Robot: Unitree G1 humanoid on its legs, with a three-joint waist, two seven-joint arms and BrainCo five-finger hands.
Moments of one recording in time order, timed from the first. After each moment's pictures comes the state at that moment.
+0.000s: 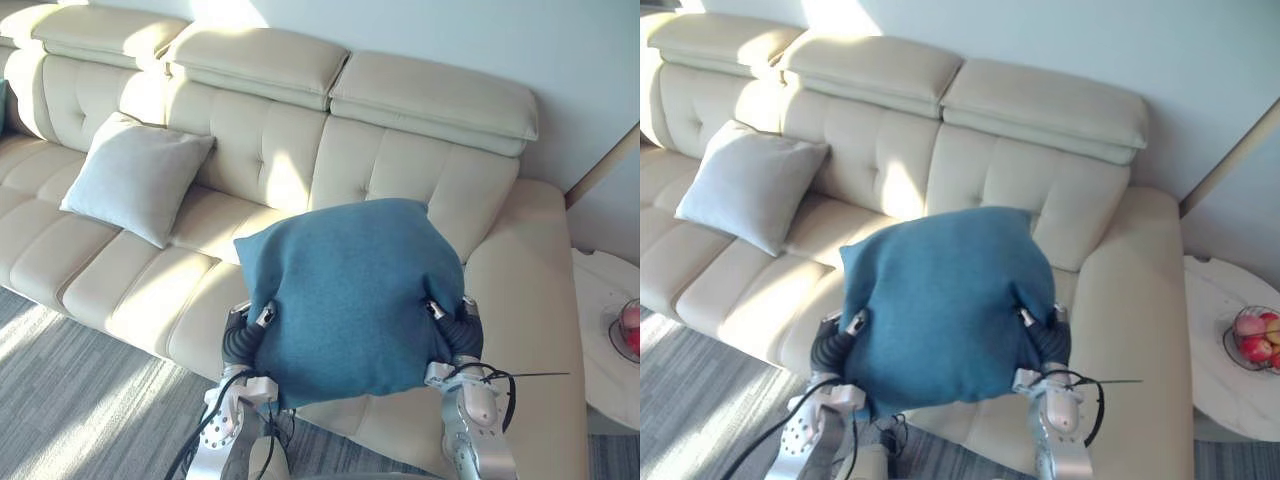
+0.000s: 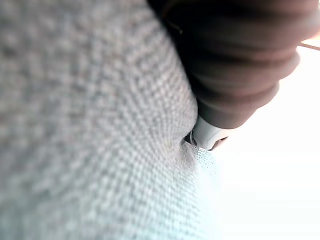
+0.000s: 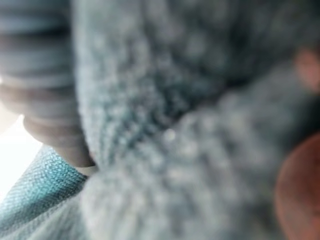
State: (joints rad) left arm 0.31 0.12 -0.24 -0.12 -0.35 -0.22 0.19; right arm 0.20 -0.04 0.04 -0.01 0.16 -0.20 -0.16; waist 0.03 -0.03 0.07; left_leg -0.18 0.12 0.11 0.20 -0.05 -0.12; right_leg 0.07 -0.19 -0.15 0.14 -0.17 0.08
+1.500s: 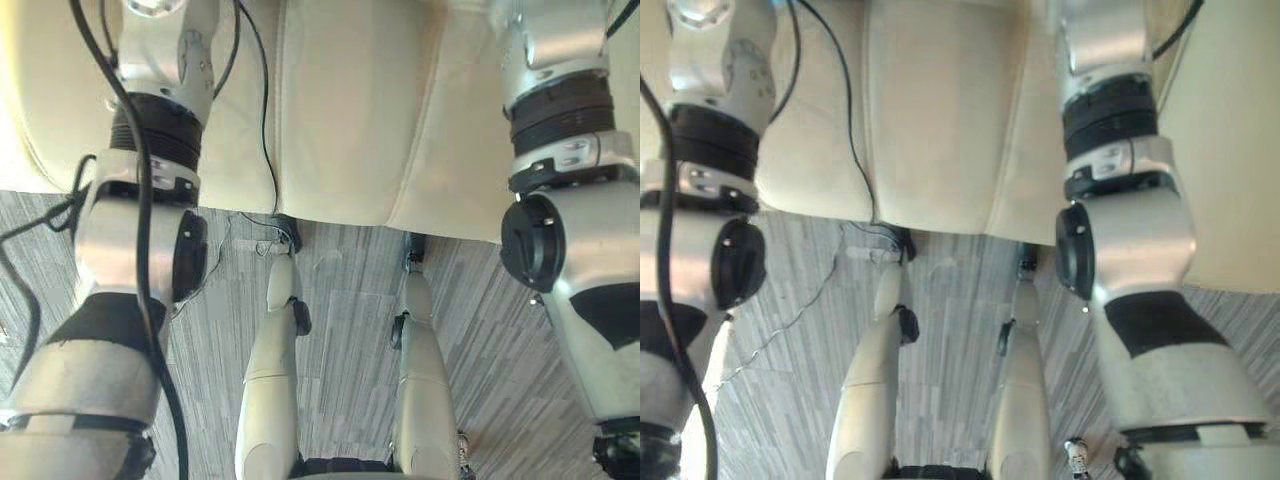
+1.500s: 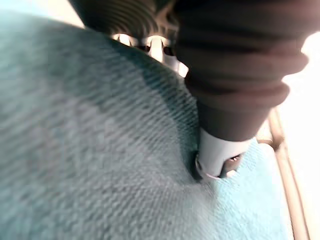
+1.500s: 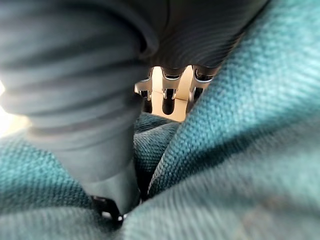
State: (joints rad) left arm -1.54 0.33 0.05 0.85 -0.34 -0.27 0.50; right arm -1.61 -0.35 -0.03 0.91 0.00 -0.06 -0.56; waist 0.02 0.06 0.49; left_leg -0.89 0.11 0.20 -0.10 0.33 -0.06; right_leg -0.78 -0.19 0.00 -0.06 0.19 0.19
